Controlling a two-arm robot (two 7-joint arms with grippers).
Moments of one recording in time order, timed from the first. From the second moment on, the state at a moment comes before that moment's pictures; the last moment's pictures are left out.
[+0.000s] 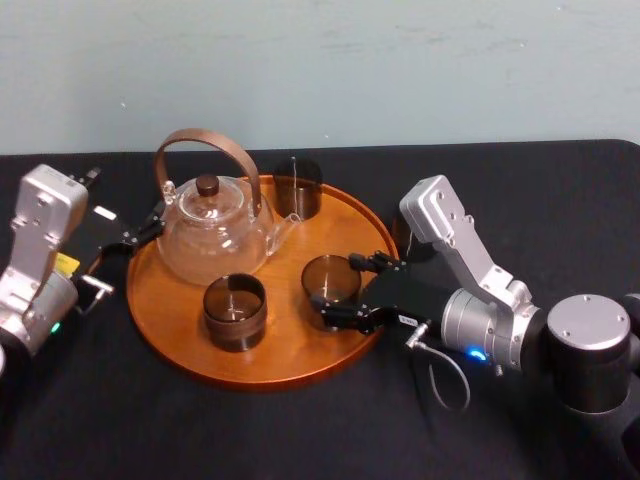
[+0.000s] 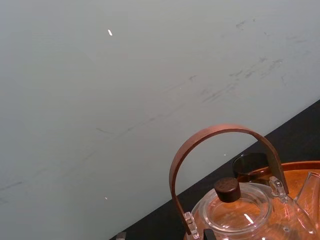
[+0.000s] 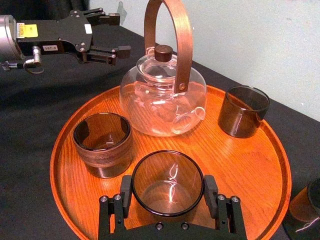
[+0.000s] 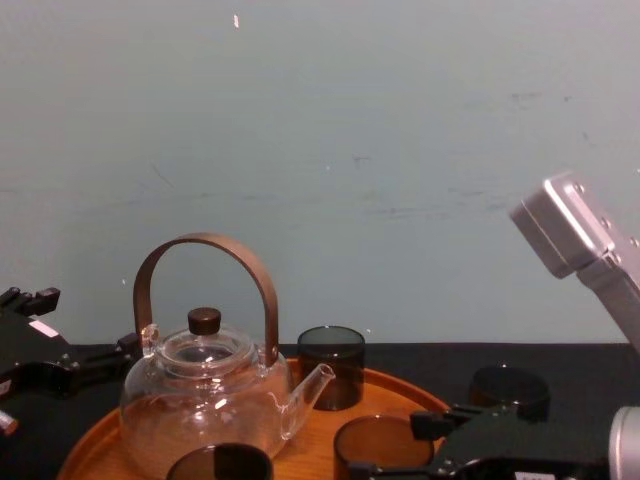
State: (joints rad) left arm -0.20 0.60 0.45 -1.41 -0.25 -0.12 0.03; right arm 0.23 0.41 -0.51 -1.54 0.27 0.29 0.44
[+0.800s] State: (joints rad) left arm -0.20 0.60 0.45 -1.41 -0.25 -0.12 0.03; right arm 0.23 0.41 -0.51 -1.54 0.27 0.29 0.43
